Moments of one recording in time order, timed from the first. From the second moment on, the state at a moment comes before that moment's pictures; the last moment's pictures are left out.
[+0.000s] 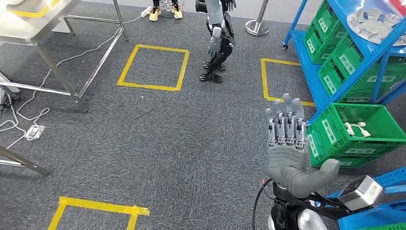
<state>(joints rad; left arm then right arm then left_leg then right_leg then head) -0.12 -0.04 -1.12 -0.21 0.76 0.33 -0.07 0.04 -0.19 0.46 -2.02 -0.40 -0.09 -0.46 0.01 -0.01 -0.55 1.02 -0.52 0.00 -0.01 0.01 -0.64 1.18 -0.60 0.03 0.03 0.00</state>
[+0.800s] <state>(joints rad) -0.12 -0.04 -1.12 -0.21 0.76 0.33 -0.07 0.04 -0.19 0.46 -2.02 -0.40 -0.08 -0.45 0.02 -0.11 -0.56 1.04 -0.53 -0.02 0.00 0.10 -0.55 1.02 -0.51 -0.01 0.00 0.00</state>
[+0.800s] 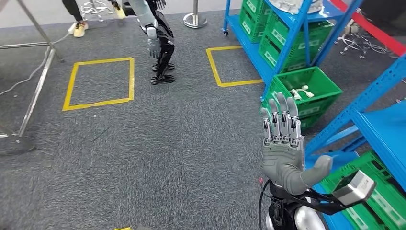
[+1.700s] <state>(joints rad) -0.12 -0.04 -1.12 -0.20 0.76 0.33 -0.07 0.05 -0.19 0.45 -2.02 -0.41 -0.09 -0.45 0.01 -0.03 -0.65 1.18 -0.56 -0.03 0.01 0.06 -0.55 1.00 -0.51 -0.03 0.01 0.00</state>
